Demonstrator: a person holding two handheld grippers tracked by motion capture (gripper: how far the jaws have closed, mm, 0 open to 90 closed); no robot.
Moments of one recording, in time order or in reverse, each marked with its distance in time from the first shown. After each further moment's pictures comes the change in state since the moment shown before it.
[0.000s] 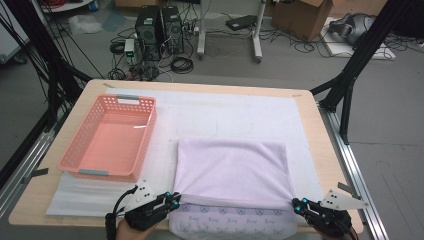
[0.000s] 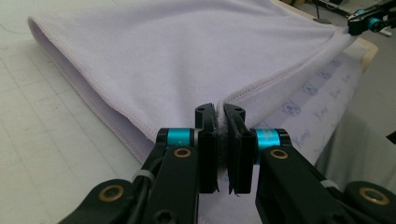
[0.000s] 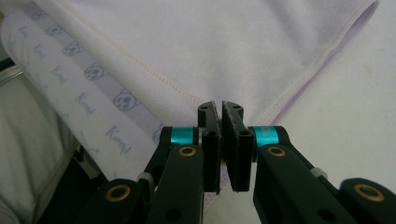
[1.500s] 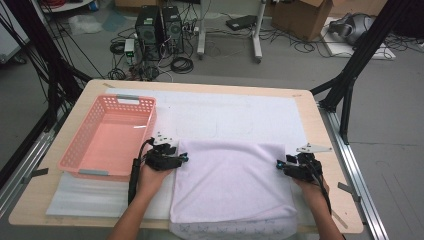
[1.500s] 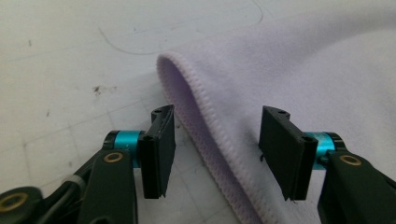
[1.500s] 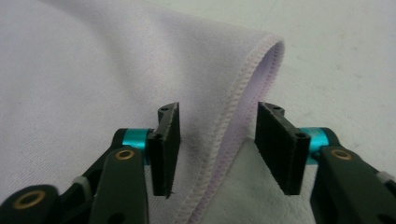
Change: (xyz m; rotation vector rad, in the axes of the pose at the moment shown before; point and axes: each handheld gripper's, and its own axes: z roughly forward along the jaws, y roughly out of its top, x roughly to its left) left arm 0.102 0.050 0.110 0.156 0.253 -0.086; right arm -0.087 0.054 0.106 0.086 -0.176 0.167
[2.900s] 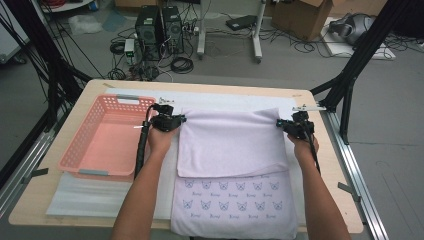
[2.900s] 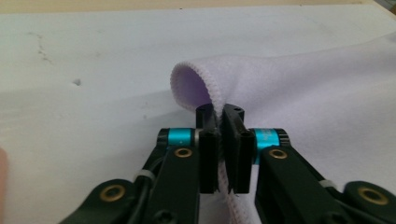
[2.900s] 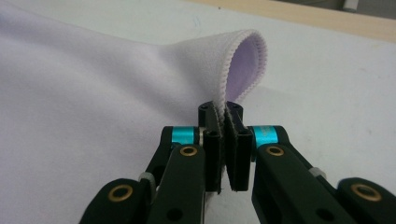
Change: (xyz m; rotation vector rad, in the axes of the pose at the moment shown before) left arm 0.059 0.083 0.054 -0.083 0.040 -0.162; right arm -0.050 0.097 0.057 -0.082 -0.035 0.030
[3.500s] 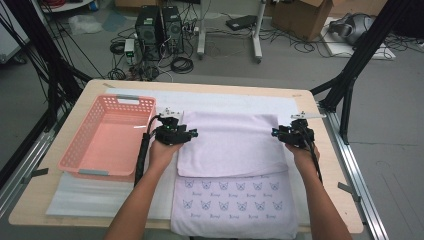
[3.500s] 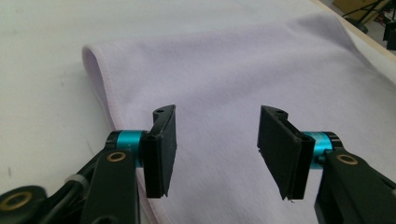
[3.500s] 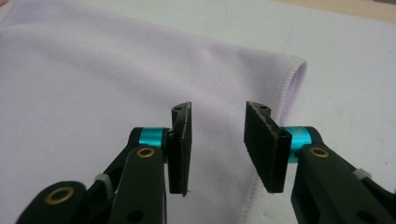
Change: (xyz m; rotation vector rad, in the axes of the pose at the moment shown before) left arm -0.039 -0.026 -0.037 0.004 -0.136 0.042; right arm 0.028 -0.012 -0.028 0.005 0.041 -0.019
